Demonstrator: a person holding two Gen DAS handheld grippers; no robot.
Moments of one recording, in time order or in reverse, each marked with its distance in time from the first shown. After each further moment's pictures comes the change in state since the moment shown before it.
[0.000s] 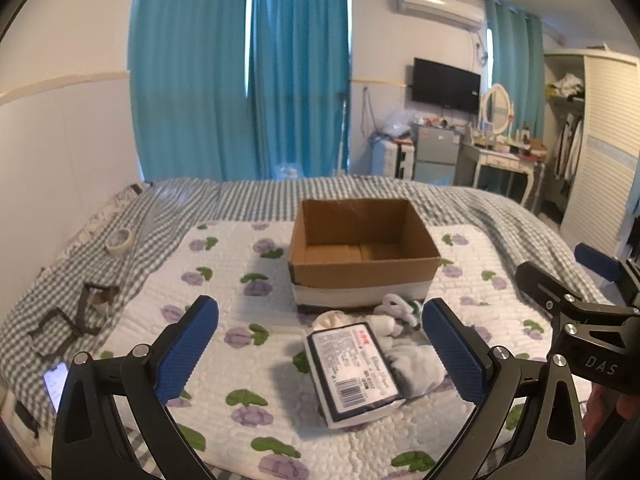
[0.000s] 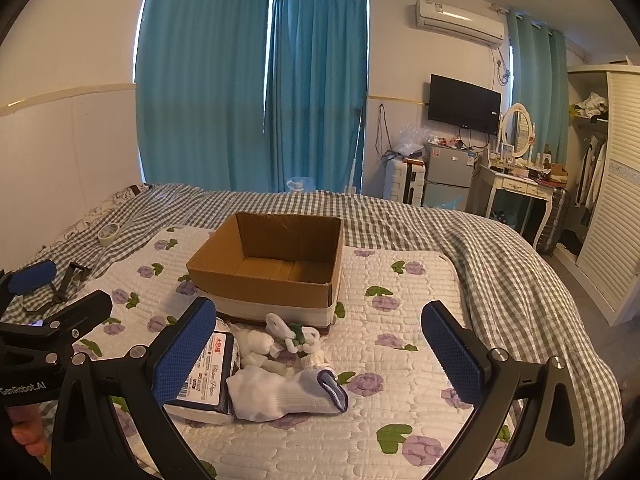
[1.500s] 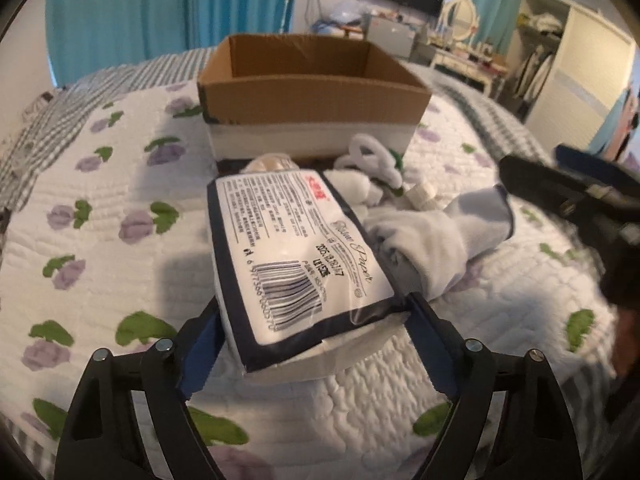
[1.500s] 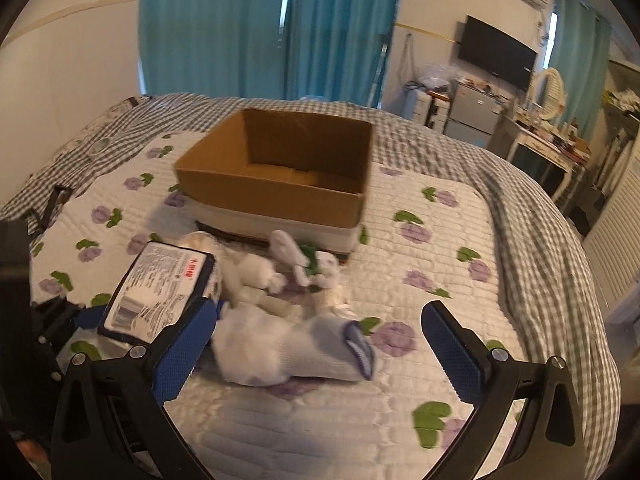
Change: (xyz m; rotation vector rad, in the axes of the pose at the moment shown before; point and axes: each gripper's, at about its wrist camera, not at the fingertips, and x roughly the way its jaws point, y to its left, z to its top) left arm 0.107 -0.003 -0.076 0.031 0.406 -0.250; right arm 0.087 0.028 -0.034 -0.112 0.306 0.022
